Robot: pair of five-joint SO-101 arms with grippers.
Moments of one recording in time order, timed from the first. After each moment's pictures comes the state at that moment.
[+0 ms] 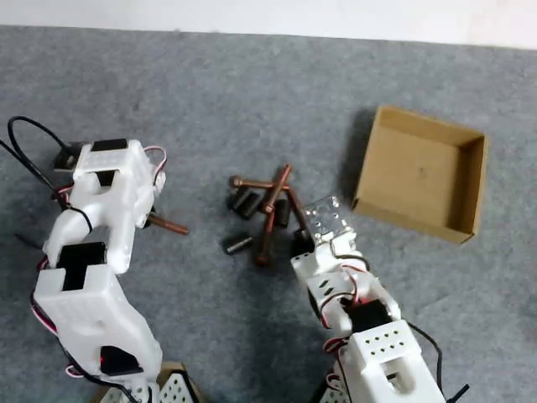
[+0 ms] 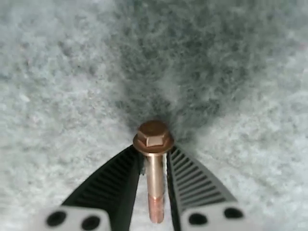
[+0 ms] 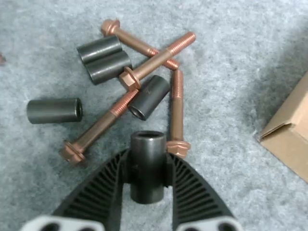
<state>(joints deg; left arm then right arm) -14.0 17.6 14.3 64.3 68.3 -25.2 -64.4 87.3 24.3 10.2</state>
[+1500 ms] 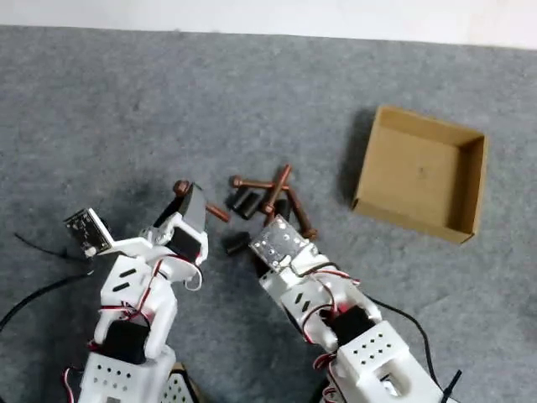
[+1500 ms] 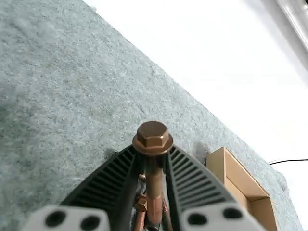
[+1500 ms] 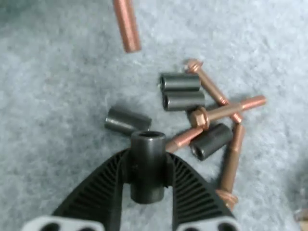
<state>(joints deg) 7.6 -103.4 96.0 26.5 51.0 -39.0 -64.4 87.3 18.4 19.4</state>
